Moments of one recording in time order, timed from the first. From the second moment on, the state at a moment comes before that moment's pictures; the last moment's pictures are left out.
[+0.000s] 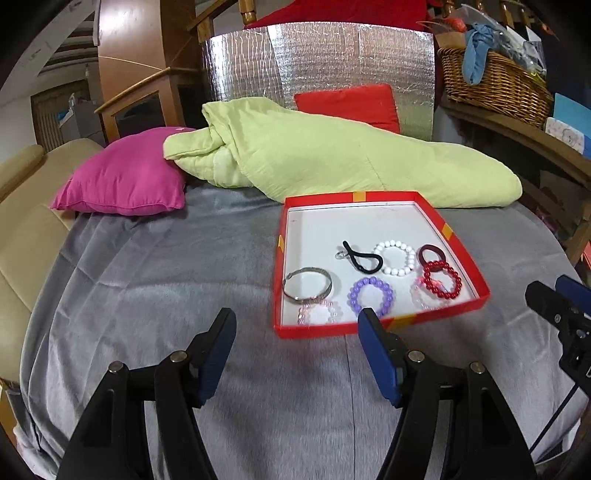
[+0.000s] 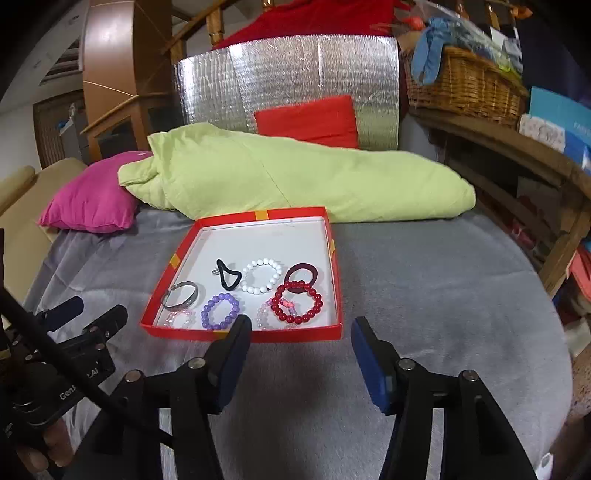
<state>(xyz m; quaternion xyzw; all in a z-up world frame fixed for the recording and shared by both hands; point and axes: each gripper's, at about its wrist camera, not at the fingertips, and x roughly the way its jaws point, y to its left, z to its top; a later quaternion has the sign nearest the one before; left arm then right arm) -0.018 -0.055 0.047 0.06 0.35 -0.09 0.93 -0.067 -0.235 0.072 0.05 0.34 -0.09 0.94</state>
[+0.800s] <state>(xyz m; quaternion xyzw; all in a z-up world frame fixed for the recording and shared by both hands) -0.078 -0.029 0.044 0.05 0.35 -0.08 0.93 -0.117 -0.198 0.073 0.00 0.33 -0.08 0.94</state>
